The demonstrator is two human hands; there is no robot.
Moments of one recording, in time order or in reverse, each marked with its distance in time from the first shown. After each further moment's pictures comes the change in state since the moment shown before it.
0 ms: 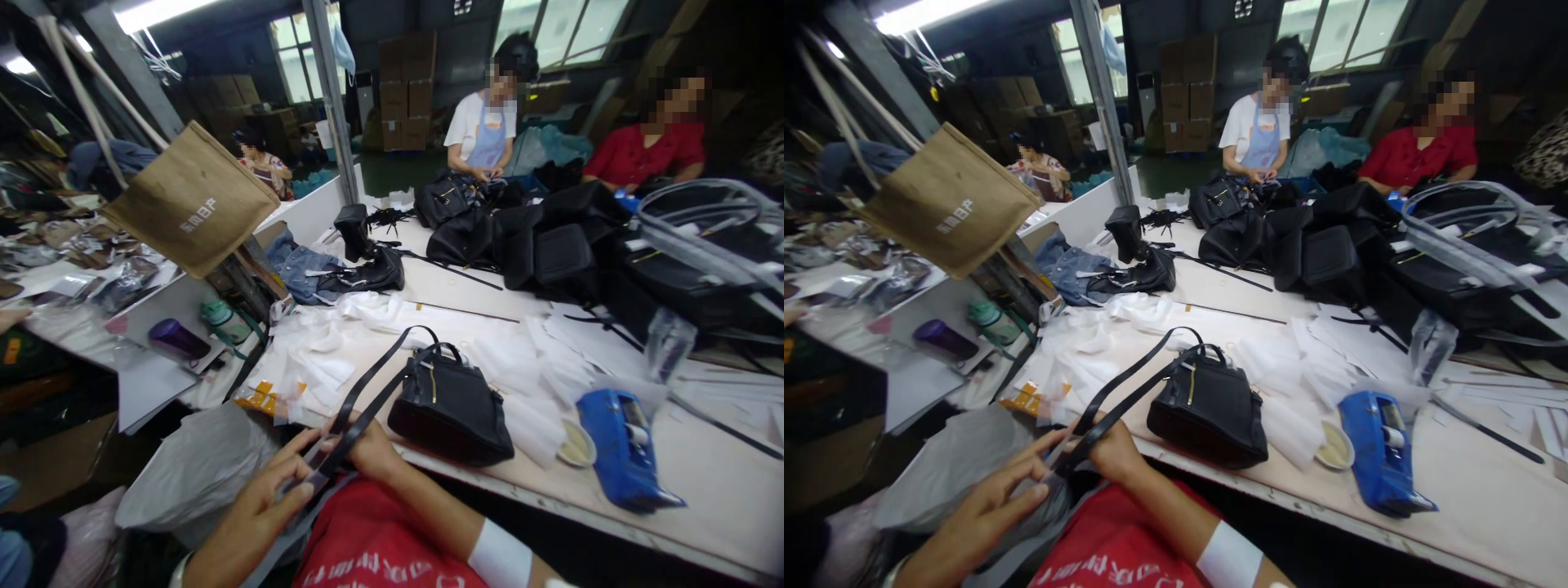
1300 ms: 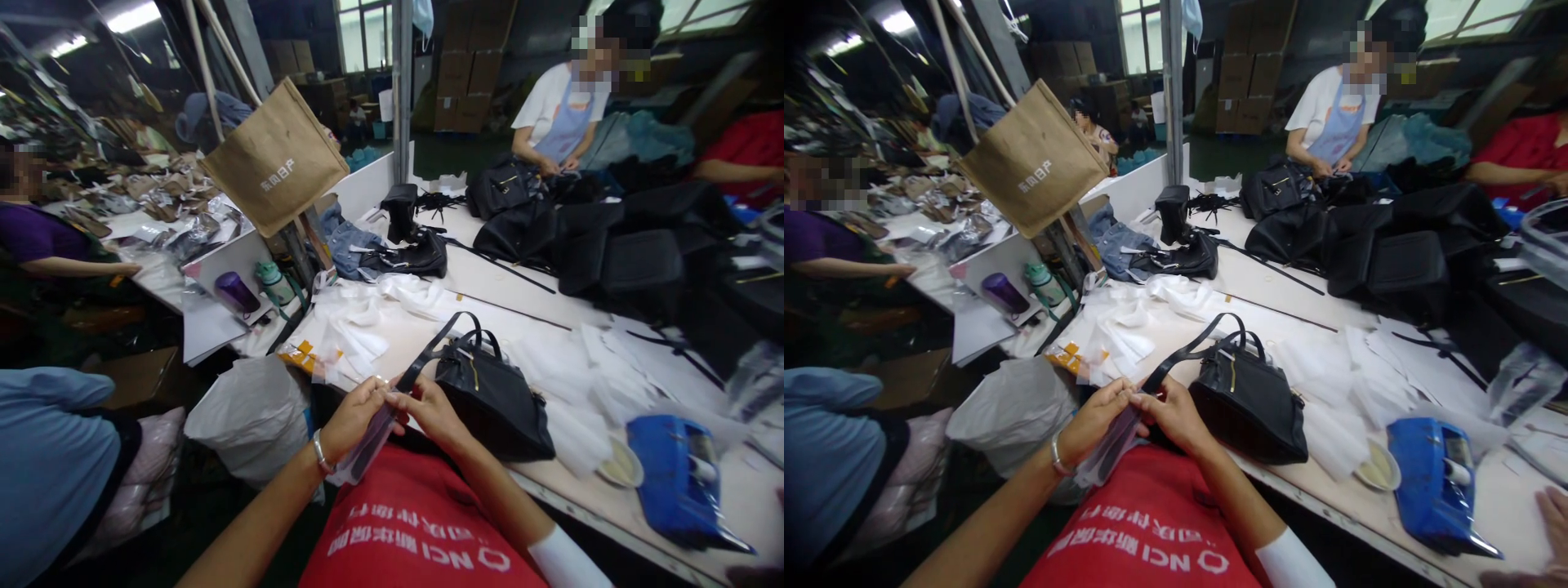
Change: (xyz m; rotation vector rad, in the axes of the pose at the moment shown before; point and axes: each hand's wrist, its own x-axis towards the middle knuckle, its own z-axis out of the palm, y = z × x) left_hand 0.047 -0.018 0.028 -0.757 -0.126 -0.013; right_hand -0.006 -0.021 -0.008 -0.318 -0.058 -0.062
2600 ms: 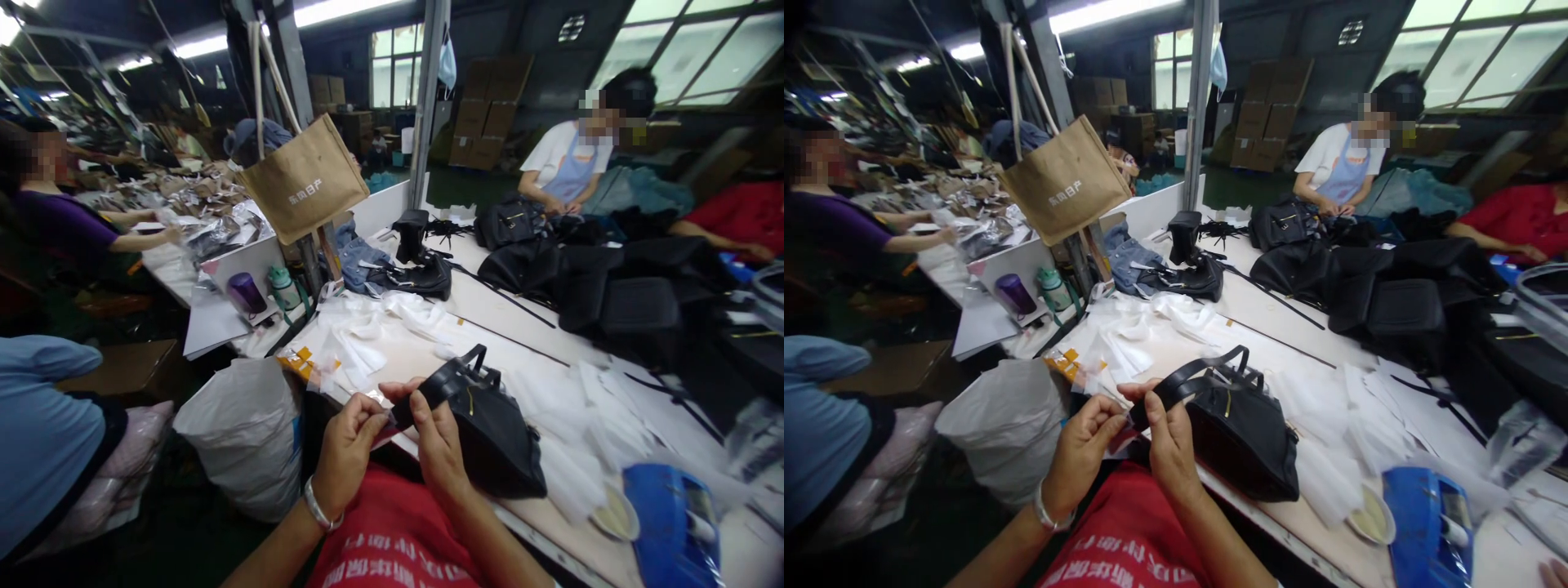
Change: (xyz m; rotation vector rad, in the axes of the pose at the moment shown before) left_hand -0.033 0.001 0.040 0.274 0.444 0.375; right_hand -0.033 -0.047 0.025 0.113 0.215 -0.253
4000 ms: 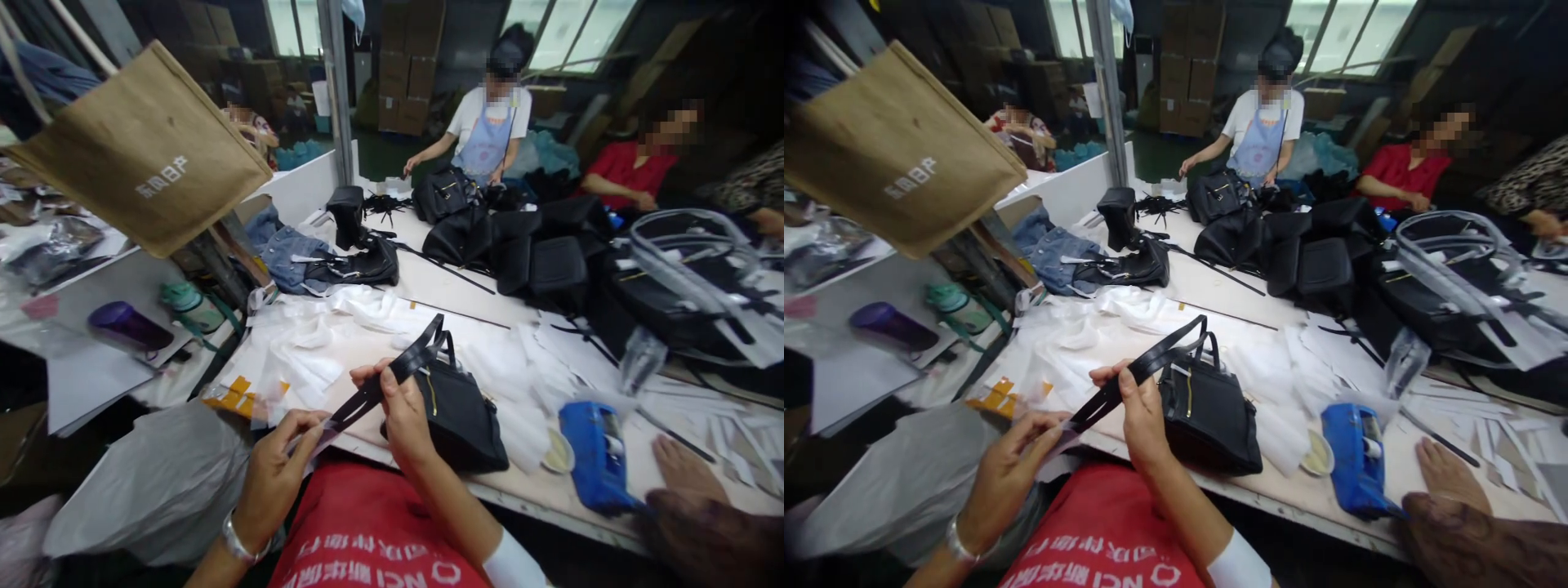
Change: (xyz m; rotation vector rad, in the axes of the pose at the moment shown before) left_hand 0.082 -0.021 -0.032 0.366 -0.158 0.033; right_hand 0.082 0.014 -0.022 0.231 0.272 0.007
